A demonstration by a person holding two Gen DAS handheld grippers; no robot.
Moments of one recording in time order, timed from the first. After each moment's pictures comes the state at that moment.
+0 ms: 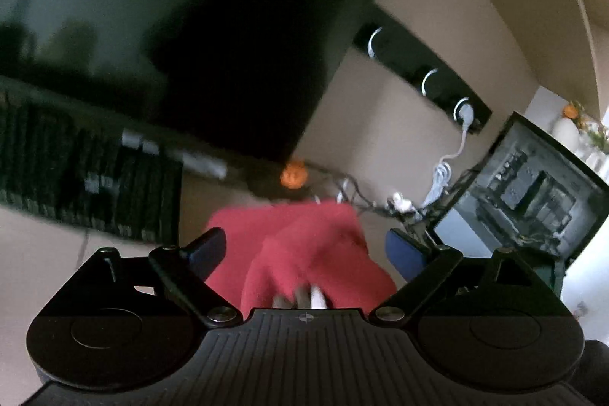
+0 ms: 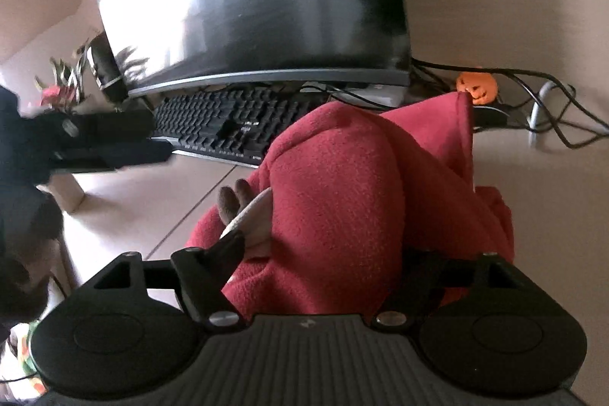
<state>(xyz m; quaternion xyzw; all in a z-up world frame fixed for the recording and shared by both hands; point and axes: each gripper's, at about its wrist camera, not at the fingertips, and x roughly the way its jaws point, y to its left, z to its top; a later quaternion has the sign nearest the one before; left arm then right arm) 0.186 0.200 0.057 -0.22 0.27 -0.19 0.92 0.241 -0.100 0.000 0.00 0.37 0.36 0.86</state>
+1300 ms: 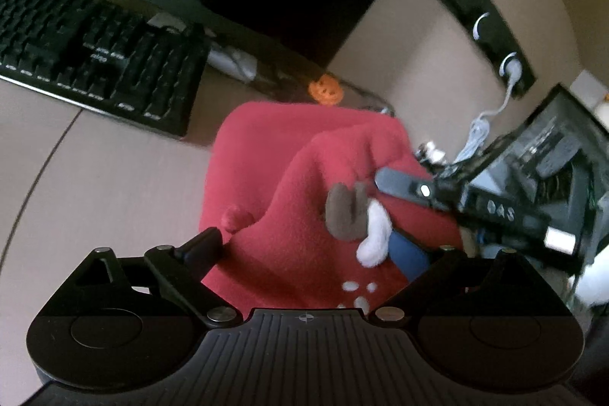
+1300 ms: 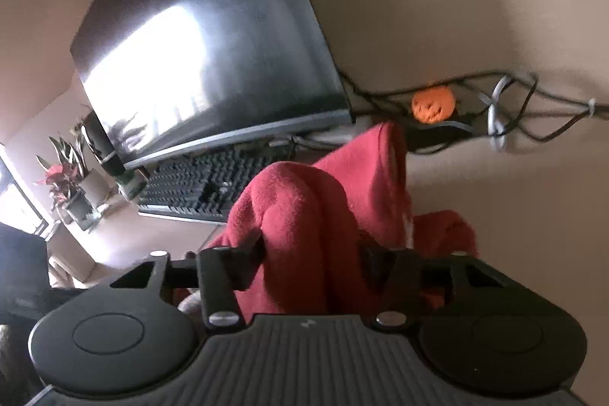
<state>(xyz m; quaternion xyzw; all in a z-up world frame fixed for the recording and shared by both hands) 0.189 0.174 -0.003 -0.27 0.33 -0.17 0.89 0.252 -0.173 -0.008 0.13 0.32 0.34 0.87</state>
